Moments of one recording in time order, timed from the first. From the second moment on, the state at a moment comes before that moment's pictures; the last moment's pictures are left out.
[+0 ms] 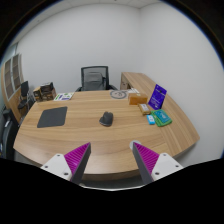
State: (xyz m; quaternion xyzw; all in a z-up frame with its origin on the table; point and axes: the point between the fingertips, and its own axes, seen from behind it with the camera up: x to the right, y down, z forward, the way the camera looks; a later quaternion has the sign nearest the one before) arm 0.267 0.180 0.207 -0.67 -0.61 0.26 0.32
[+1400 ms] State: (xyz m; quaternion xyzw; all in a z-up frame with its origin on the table) arm -0.045 0.205 -0.010 -0.70 -0.61 0.23 0.30
